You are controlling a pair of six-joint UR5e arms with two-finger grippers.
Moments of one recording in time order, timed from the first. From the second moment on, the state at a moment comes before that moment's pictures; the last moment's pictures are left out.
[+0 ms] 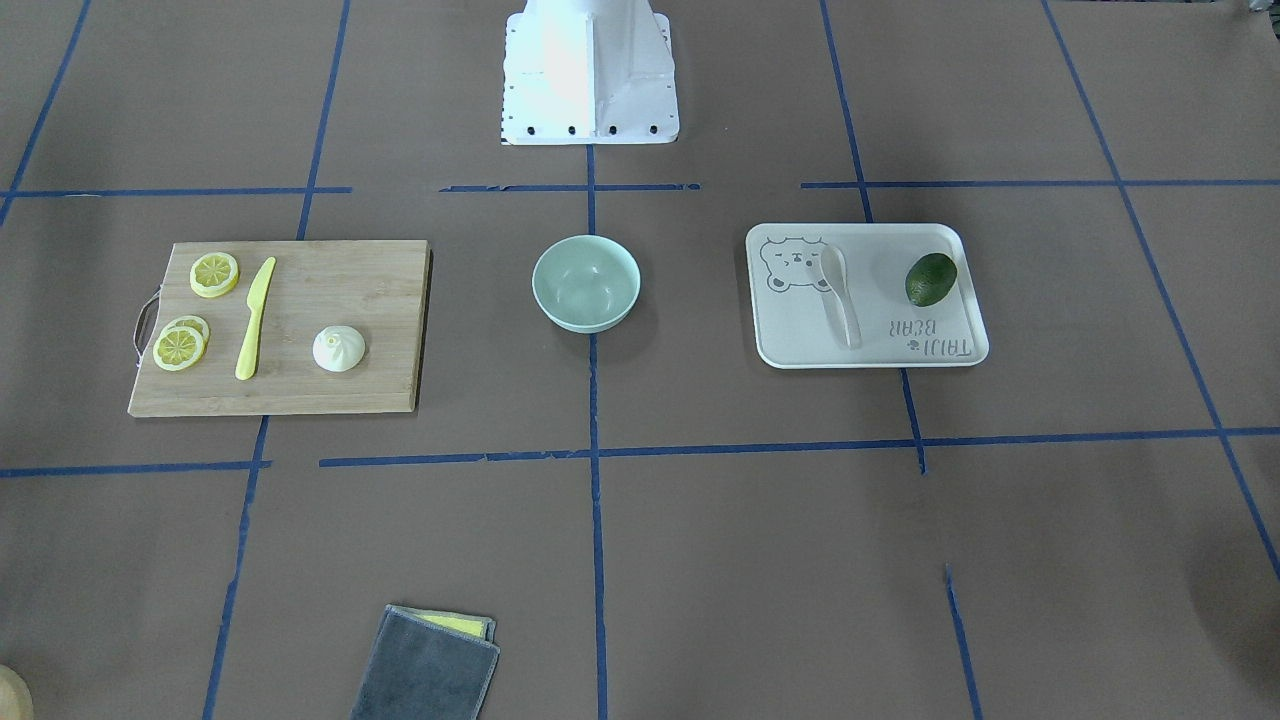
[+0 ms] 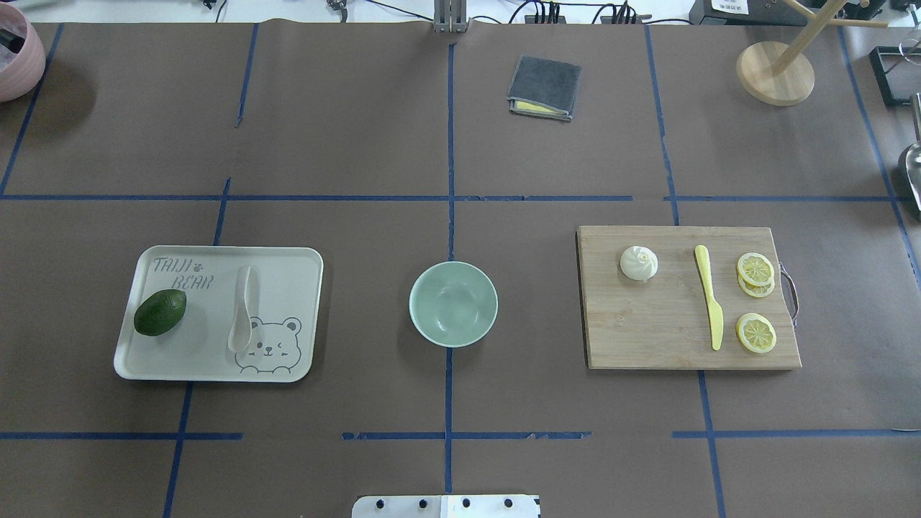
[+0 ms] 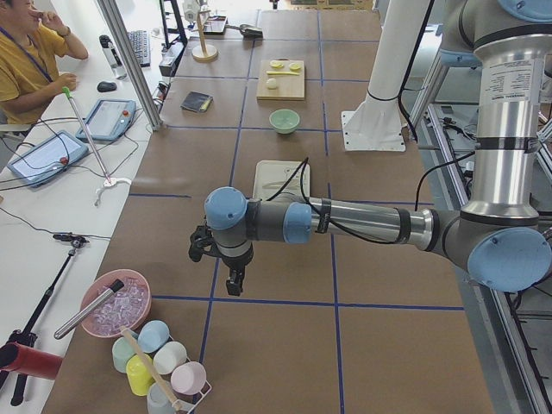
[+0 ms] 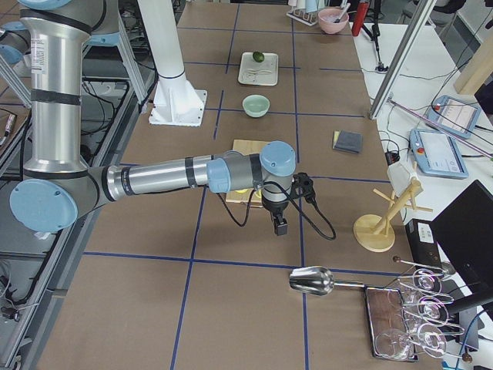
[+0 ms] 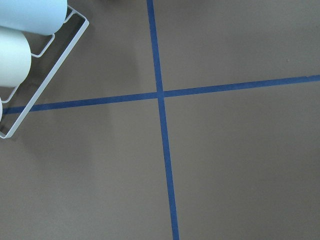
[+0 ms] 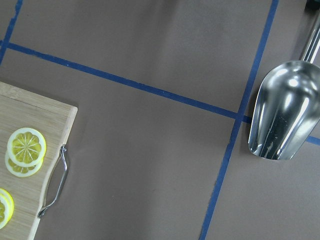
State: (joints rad) left arm -1.55 -1.54 -1.70 -1.50 -2.37 0.07; right arm 1.48 -1.65 1.83 -1.58 2.37 -0.11
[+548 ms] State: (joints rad) left arm -1.55 -1.60 -1.75 -1.43 -2.37 0.06; right arm 1.49 -1.66 1.83 -1.58 2.39 -0.11
